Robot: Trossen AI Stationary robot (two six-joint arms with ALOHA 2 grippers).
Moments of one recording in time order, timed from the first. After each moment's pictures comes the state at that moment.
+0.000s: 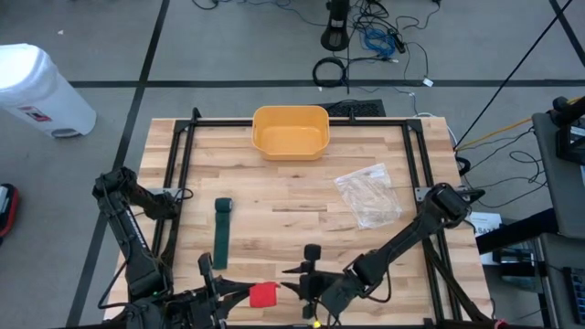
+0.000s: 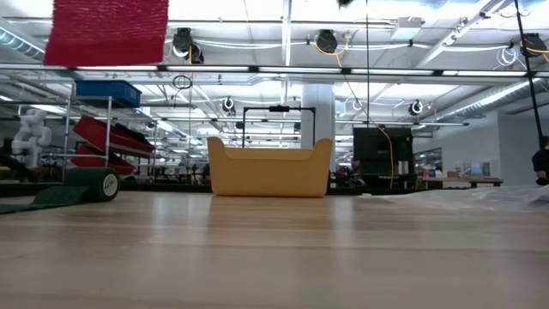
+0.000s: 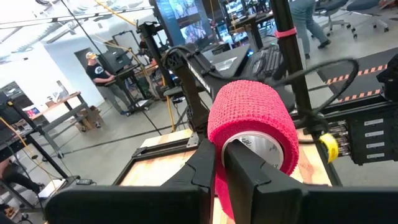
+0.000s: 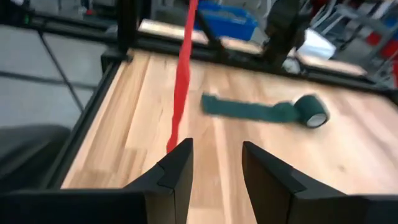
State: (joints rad) left arm -1.03 1.64 1.46 0.07 -1.26 0.25; right arm 0.64 1.99 1.35 0.18 0.70 0.15
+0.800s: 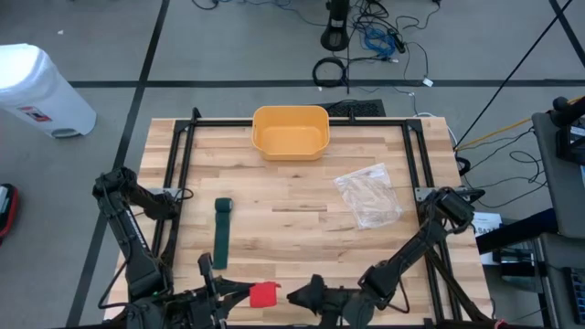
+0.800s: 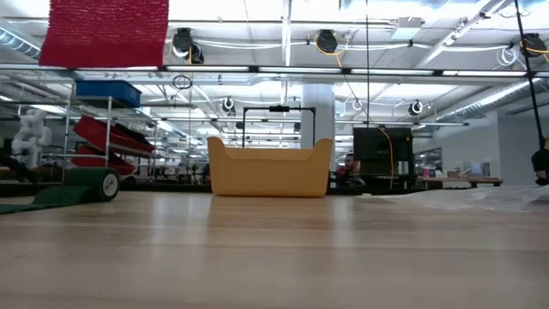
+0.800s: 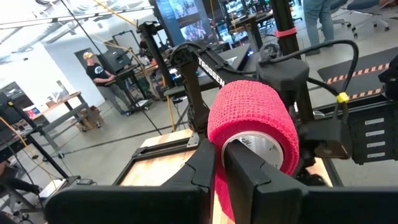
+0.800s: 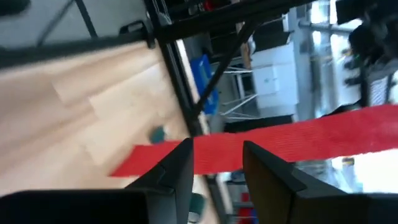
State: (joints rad) left arm -1.03 1.64 1.46 0.07 -1.26 0.25; right arm 0.75 1.99 1.32 0.44 0.76 -1.08
